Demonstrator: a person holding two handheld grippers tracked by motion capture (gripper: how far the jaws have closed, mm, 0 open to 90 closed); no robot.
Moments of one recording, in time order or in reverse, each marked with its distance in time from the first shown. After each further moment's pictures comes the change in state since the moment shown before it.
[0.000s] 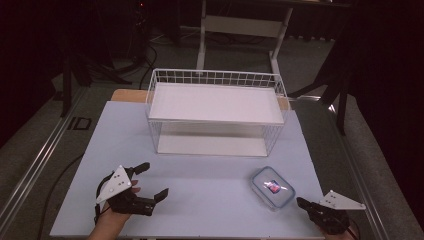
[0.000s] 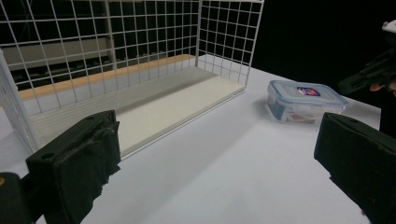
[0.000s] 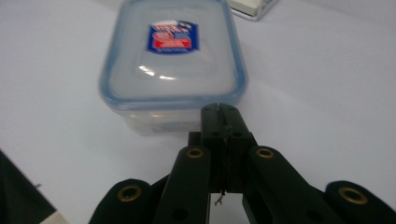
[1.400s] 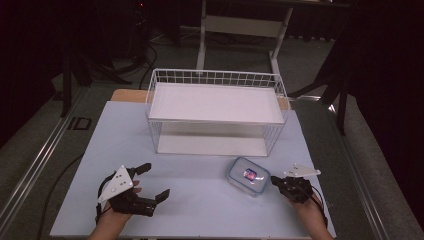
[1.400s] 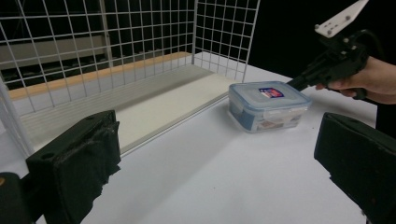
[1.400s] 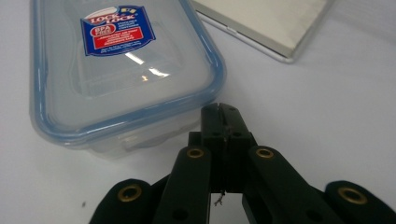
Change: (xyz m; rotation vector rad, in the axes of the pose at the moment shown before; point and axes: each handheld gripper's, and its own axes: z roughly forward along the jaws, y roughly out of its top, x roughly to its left) left arm -0.001 -0.001 0.003 0.011 -0.014 -0.002; right arm 0.004 0.058 0.090 0.078 0.019 -0.031
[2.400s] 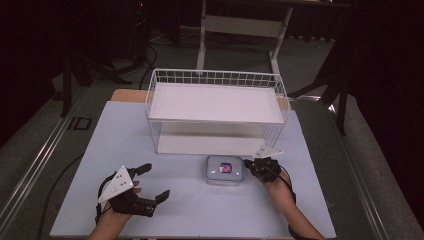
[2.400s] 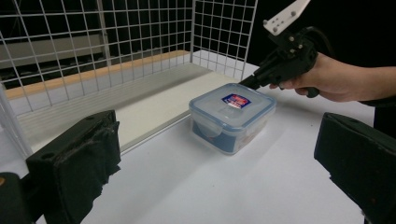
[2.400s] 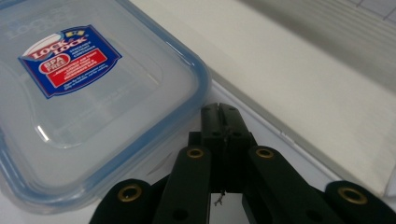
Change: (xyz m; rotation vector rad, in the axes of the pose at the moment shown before) left arm -0.001 0.000 0.000 0.006 -0.006 0.007; right arm 0.025 0.063 0.070 -0.014 0.037 -0.102
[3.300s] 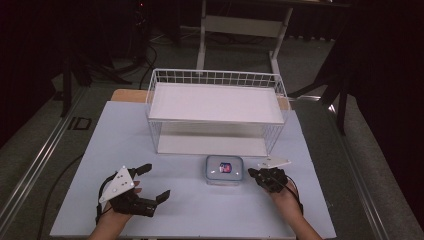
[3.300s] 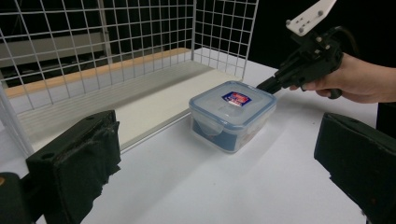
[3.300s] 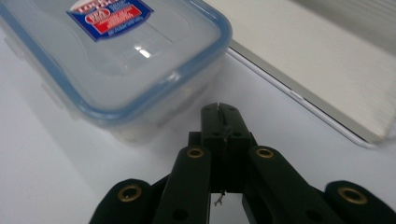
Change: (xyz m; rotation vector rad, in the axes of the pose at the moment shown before) left arm -0.001 -0.001 0.001 0.016 0.006 0.001; right arm 0.011 -0.021 -0.021 0.010 0.016 0.012
